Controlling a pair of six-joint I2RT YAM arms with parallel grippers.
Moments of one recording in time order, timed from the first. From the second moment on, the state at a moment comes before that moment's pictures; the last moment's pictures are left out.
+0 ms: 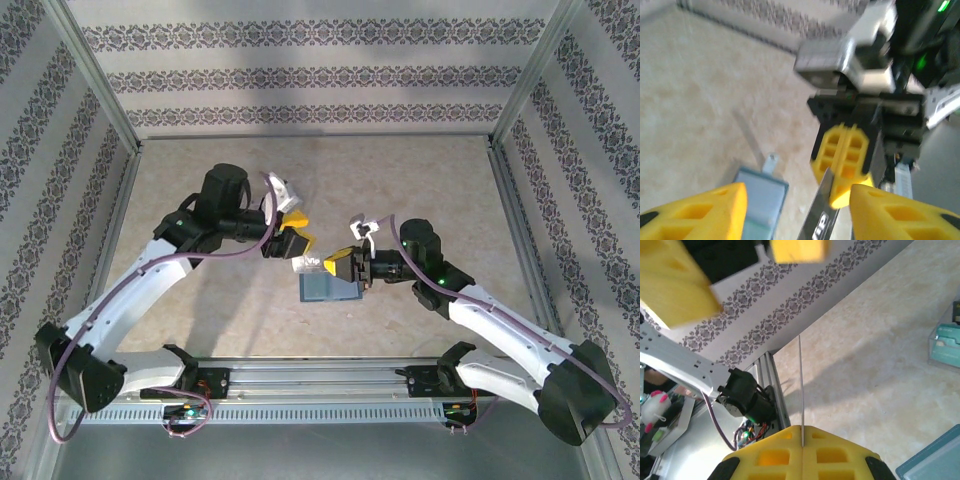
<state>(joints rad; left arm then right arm) -0.52 1.26 1.24 -0.62 0.74 0.18 0.61 1.02 0.61 0.13 -0.81 0.44</state>
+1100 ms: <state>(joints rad) -0.53 1.42 1.33 -1.03 0.87 0.53 0.64 1.04 0.64 0.04 -0.83 0.39</state>
